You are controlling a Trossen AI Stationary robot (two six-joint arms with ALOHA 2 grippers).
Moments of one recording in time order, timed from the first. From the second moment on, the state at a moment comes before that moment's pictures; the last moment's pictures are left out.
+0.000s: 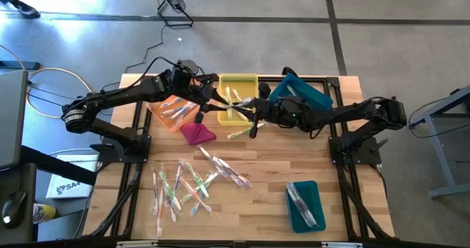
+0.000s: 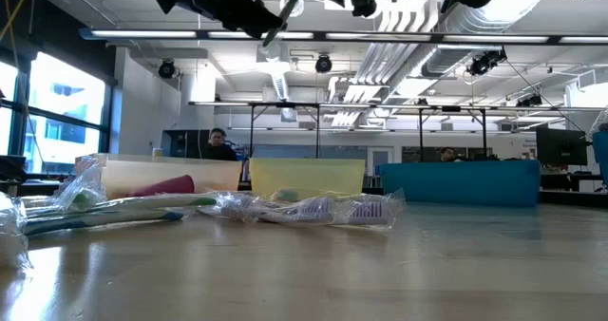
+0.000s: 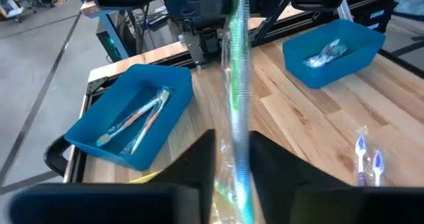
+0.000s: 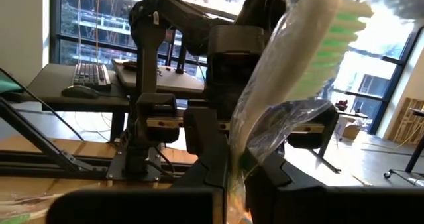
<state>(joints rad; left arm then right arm) 0.46 1.30 1.10 -0.21 0.57 0.51 -0.07 1.48 0.92 0.70 0.10 -0.21</state>
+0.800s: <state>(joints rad) 0.46 1.30 1.10 -0.21 0.54 0.55 -0.08 1.48 0.92 0.65 0.12 -0.20</state>
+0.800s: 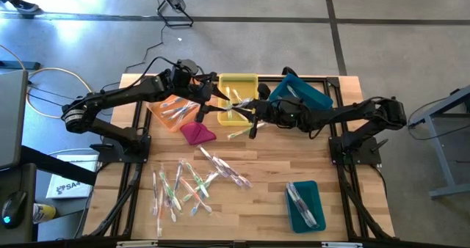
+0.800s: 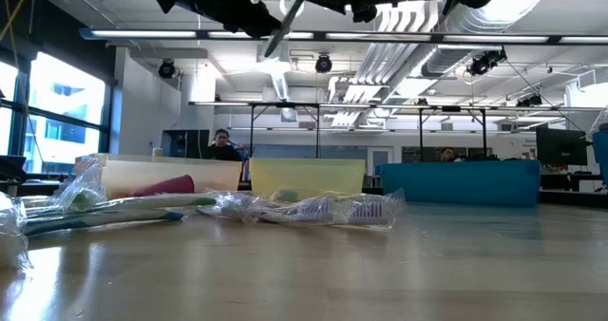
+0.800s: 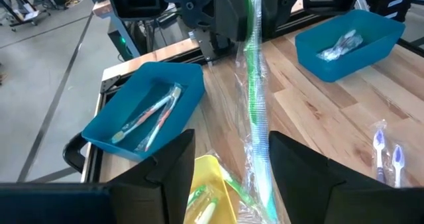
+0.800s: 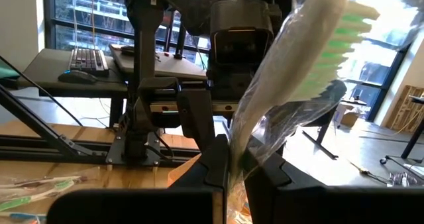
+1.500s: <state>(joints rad) 0.46 1.00 0.78 0.00 0.51 0.69 -0.12 1.48 0.92 0.56 0.21 -0.02</state>
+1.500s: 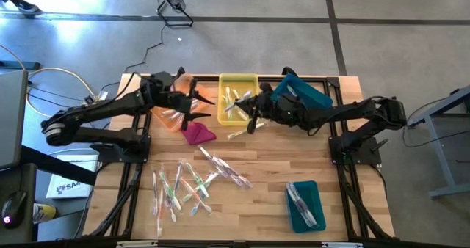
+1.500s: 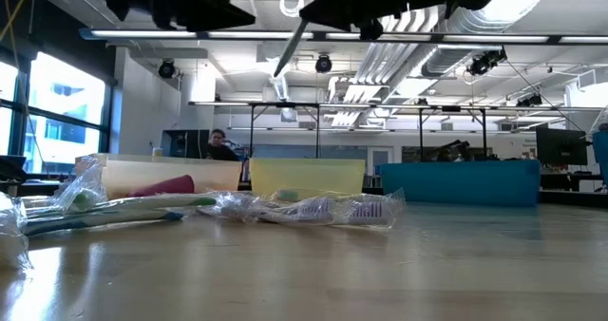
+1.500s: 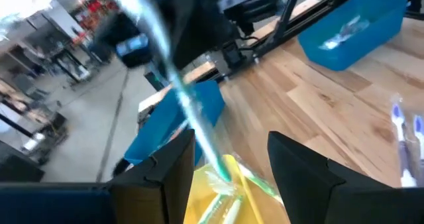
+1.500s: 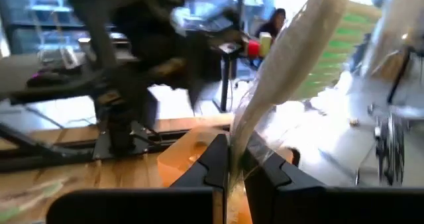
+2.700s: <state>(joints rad) 0.46 0.31 0.36 -0.03 0.50 0.67 -0.46 1.76 1.09 0.14 -0.11 0.51</state>
